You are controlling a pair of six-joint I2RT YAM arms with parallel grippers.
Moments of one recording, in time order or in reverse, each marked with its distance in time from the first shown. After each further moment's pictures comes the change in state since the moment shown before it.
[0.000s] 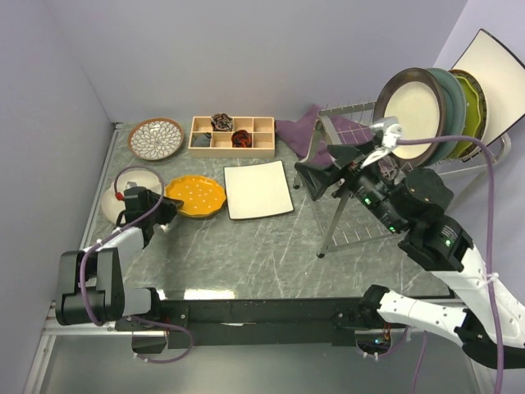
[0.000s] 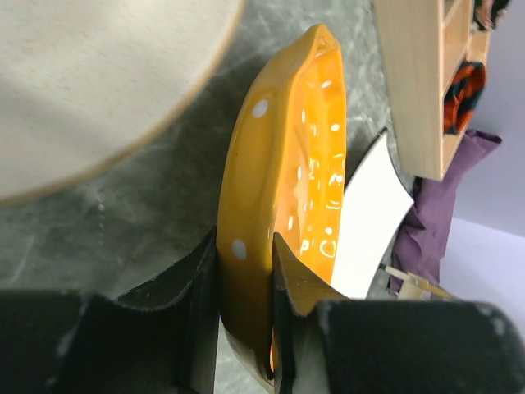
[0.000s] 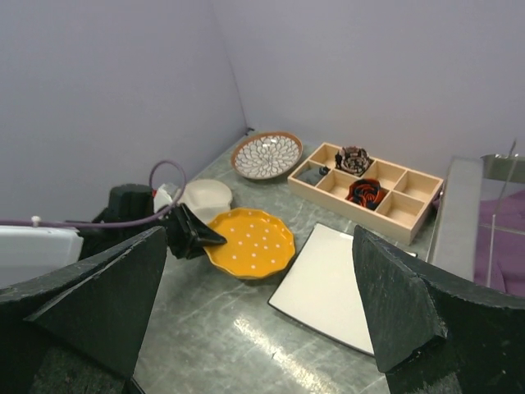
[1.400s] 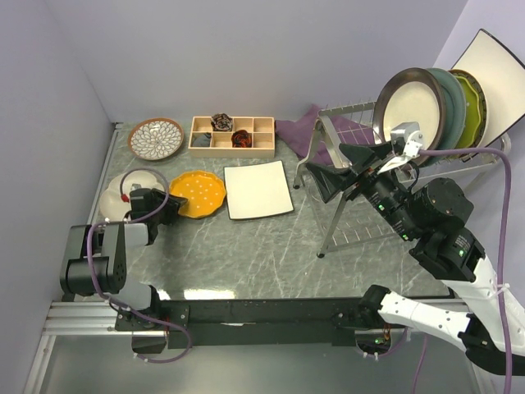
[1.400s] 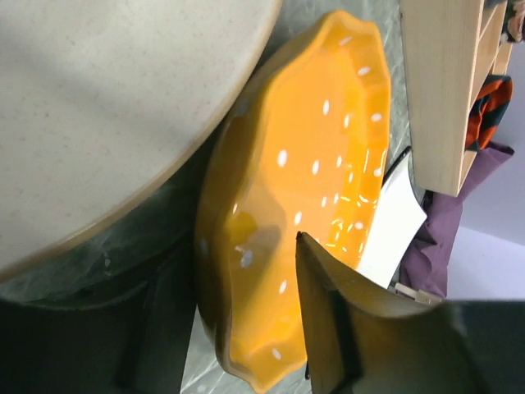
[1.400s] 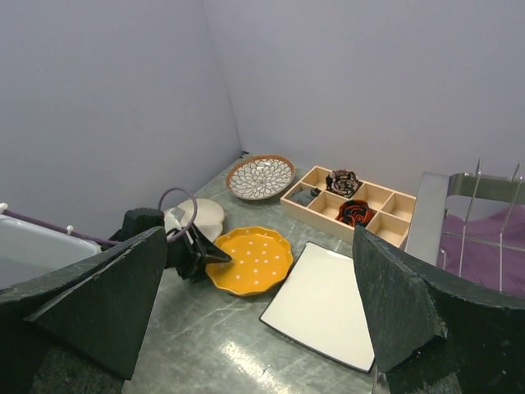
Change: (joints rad) left arm -0.007 0.205 -0.018 0.230 -0.004 -0.021; right arm 0.000 -0.056 -0.019 0.031 0.016 -0.041
